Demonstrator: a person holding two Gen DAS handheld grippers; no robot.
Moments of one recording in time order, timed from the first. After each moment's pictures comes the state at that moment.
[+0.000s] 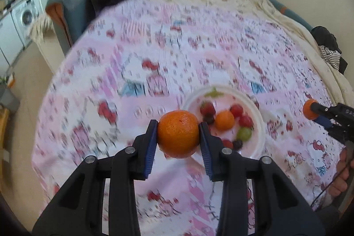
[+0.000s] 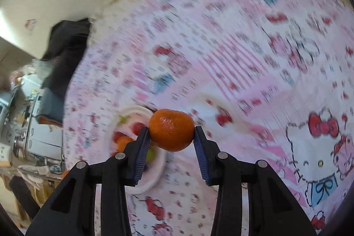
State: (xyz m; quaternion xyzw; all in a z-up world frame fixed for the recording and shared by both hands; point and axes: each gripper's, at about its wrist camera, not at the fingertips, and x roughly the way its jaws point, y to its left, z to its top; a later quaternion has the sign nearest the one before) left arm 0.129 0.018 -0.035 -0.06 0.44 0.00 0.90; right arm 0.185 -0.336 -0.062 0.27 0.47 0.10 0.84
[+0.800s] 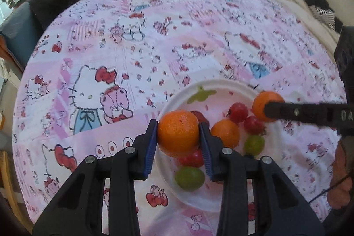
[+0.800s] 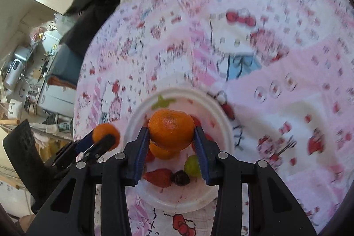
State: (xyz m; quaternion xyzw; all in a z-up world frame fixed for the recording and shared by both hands) left arm 0.218 -0.026 -0.102 0.02 0.49 -0.07 0.87; right arm 0.256 -0.232 -0.127 0.22 0.56 0.21 0.77
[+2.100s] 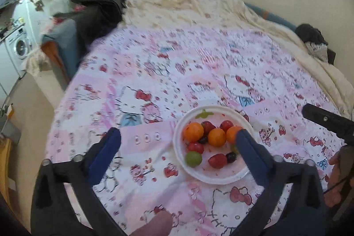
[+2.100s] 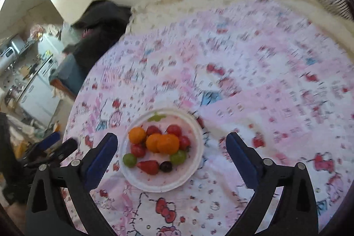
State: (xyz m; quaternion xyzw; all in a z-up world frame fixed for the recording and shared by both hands) left arm 0.113 0.010 -0.003 -0.02 0.37 -0.02 0.93; right arm 0.148 -0.260 -0.015 0.13 0.39 0.14 0.90
